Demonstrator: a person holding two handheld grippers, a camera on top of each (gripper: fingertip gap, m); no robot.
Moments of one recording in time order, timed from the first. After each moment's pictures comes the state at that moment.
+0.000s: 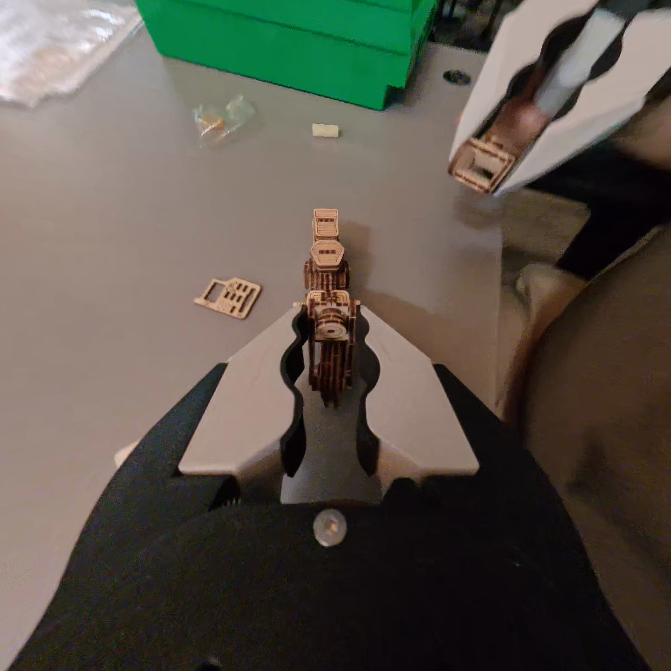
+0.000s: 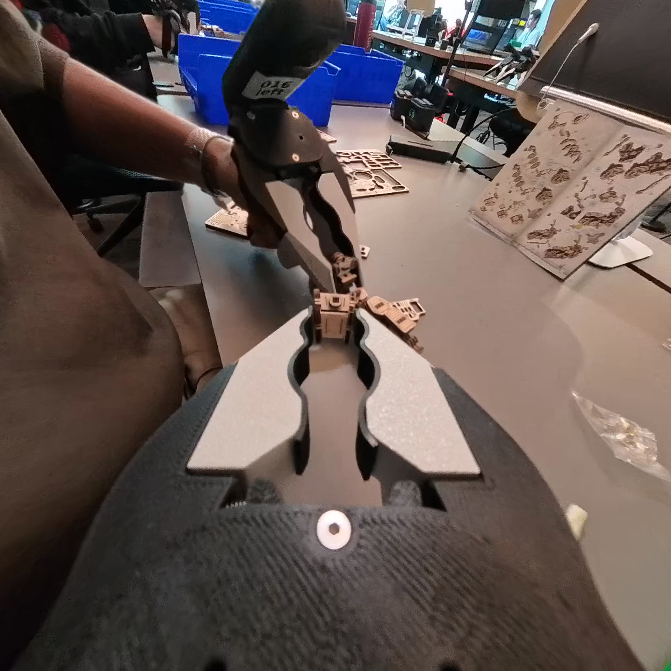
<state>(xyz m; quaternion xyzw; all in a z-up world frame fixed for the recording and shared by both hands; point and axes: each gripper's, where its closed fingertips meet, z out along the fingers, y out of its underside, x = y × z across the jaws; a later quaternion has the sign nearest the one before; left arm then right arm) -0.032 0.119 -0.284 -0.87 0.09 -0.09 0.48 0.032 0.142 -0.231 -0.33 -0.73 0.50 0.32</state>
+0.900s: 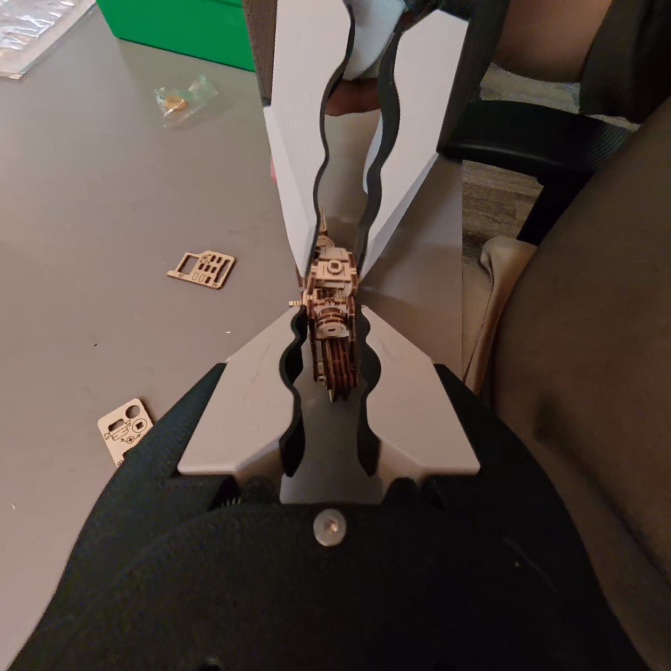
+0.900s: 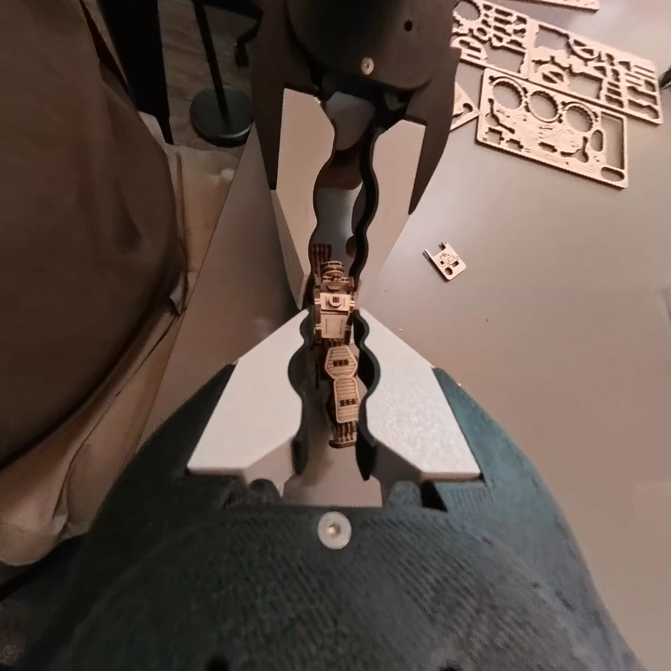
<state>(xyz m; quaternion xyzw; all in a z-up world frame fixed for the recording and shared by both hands) -0.025 0.089 -0.285 -0.86 0.12 -0.12 0.47 -0.031 0.088 -0.267 -0.11 -0.92 0.36 0.13</state>
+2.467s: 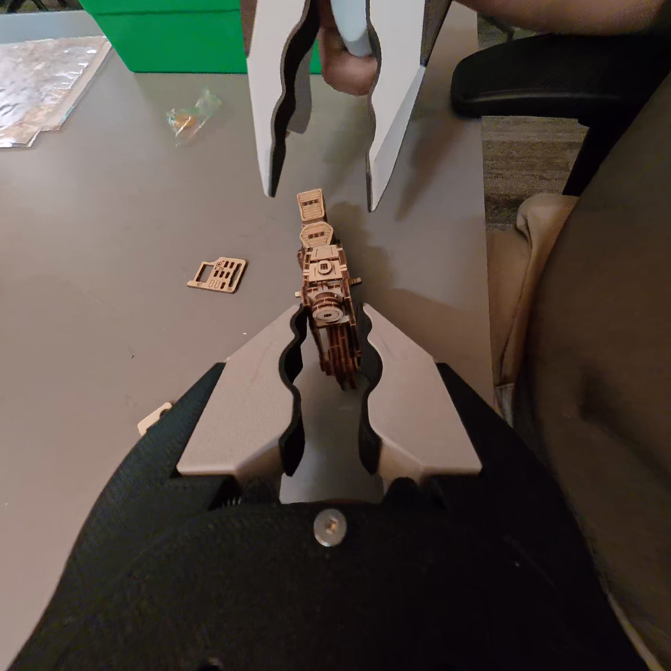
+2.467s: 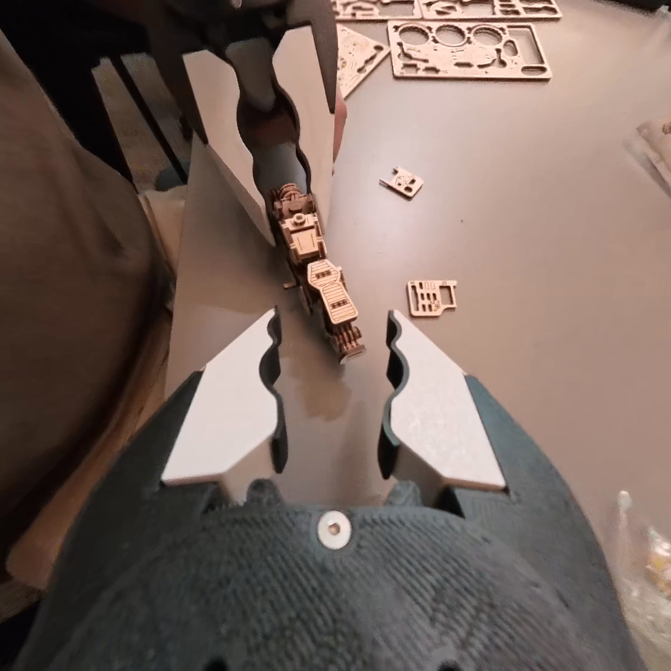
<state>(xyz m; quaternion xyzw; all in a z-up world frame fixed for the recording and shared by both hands) -0.028 0.088 -0.292 -0.86 0.18 -0.05 0.47 -0.020 0.140 -0.276 -0.26 -0.86 0.42 0.14</state>
